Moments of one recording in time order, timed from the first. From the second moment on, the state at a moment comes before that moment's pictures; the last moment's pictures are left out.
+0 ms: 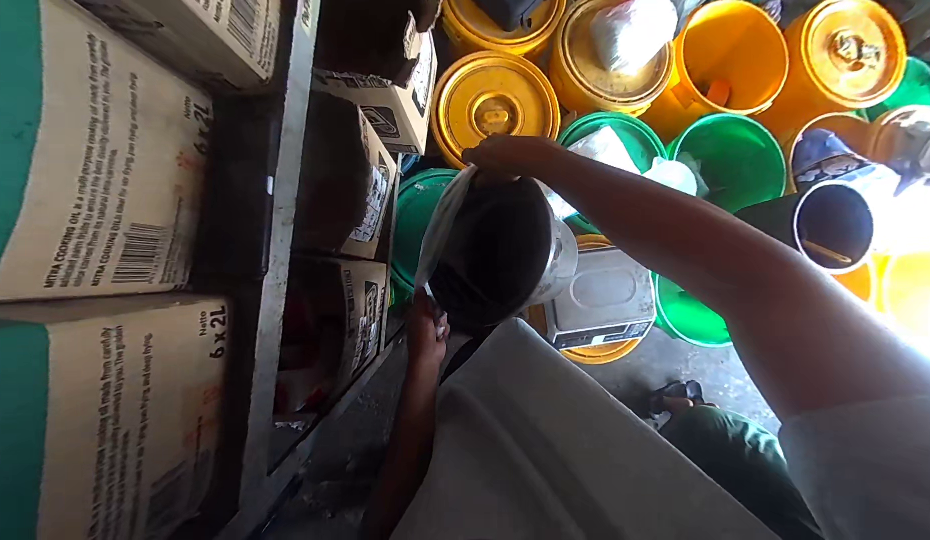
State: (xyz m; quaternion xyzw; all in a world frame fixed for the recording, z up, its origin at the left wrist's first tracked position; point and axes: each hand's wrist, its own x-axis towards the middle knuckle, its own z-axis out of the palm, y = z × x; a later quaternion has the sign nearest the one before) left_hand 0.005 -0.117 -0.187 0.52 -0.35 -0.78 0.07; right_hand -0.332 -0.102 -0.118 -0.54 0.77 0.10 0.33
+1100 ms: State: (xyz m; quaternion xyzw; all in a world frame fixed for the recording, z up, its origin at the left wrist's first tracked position) left_hand -0.032 -0.116 -0.160 0.63 -0.39 -0.66 0.05; right_hand -0.437 0.049 -0.087 -0.50 0.77 -0.17 0.35
